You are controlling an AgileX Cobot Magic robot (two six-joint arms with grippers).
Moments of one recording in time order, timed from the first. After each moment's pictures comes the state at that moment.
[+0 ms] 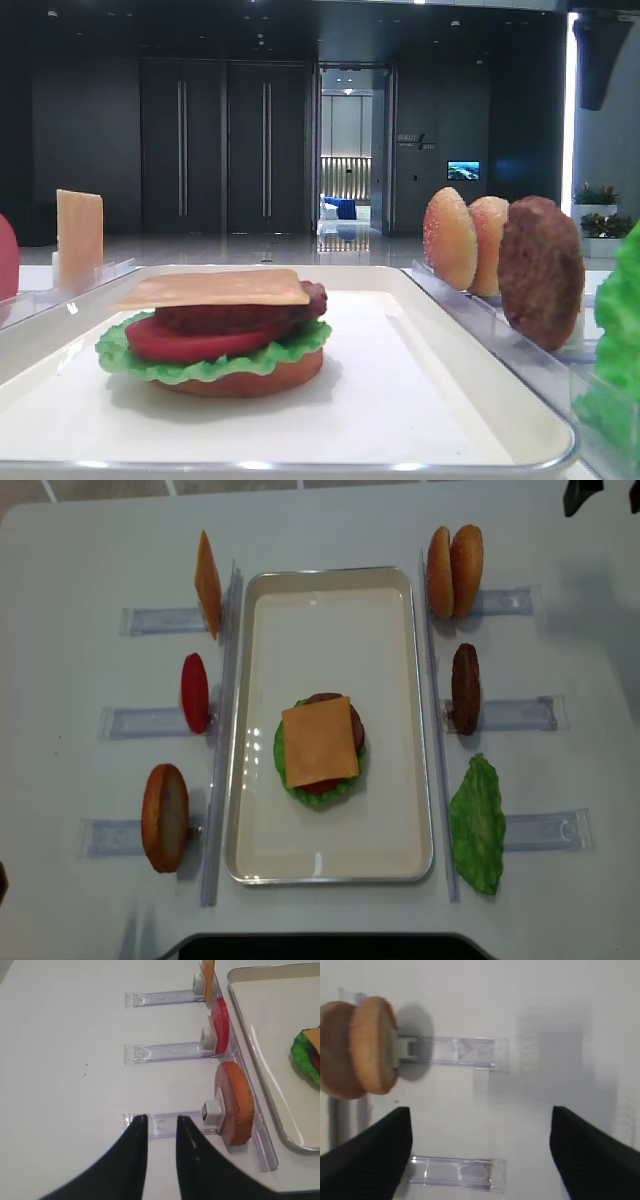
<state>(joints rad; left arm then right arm) 0.00 -0.01 -0.47 0.03 1.11 0.04 0.06 1.84 -1.71 0.07 1.22 -0.03</state>
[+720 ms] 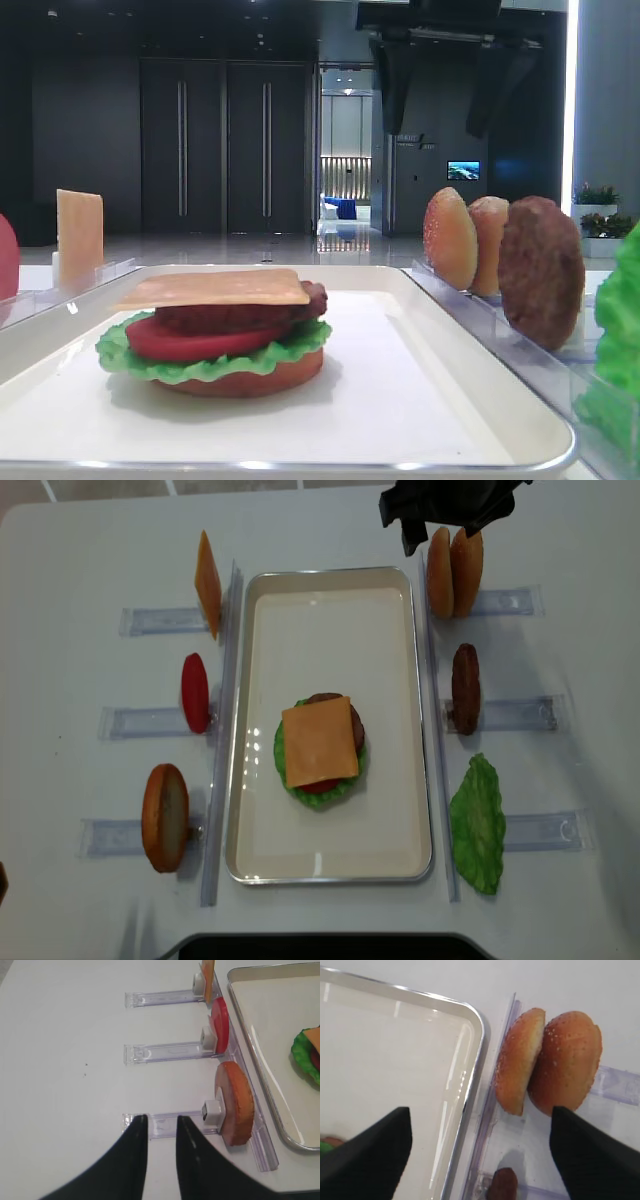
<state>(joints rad) 0.00 -0.01 -0.47 0.03 1.11 0.04 0.49 1.91 -1.72 -0.04 1.09 0.20</state>
